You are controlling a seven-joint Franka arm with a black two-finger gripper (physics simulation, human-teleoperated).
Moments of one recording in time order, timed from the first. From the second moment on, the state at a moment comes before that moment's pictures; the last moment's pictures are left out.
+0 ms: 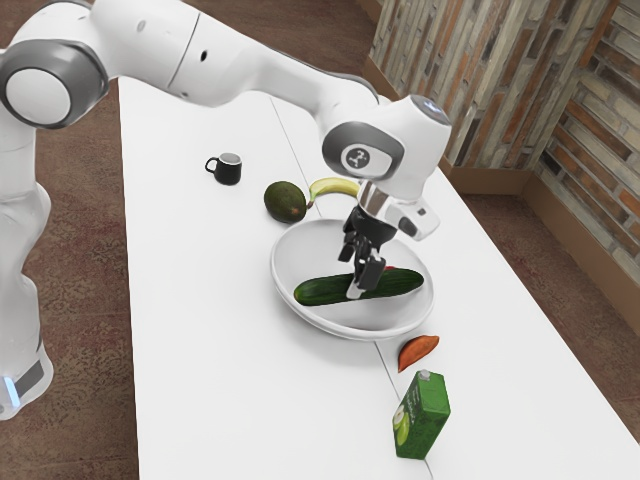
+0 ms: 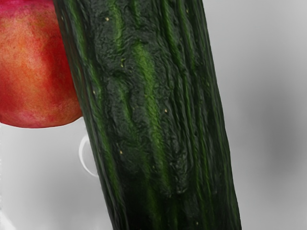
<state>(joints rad) -0.31 0.09 0.12 -1.81 -0.01 1.78 -0.05</state>
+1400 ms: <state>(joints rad) -0.34 0.03 0.01 -1.69 0.09 1.84 -0.08</state>
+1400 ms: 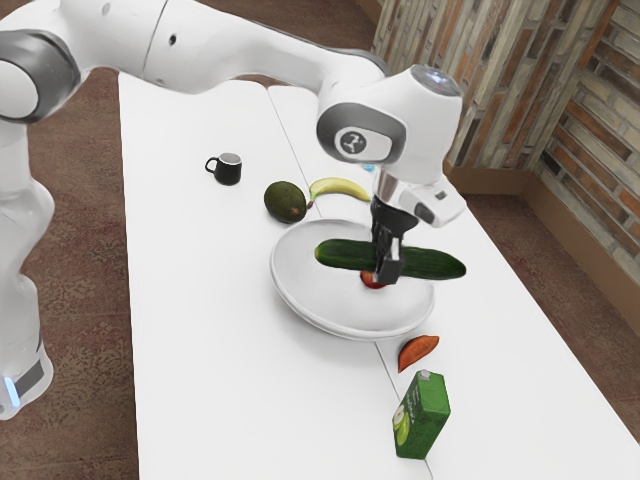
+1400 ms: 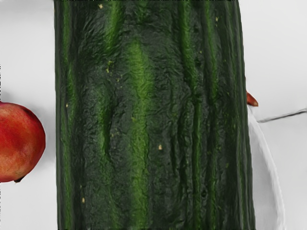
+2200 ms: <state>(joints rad) -0.51 0.24 -0.32 -1.68 0.20 1.92 -0.35</state>
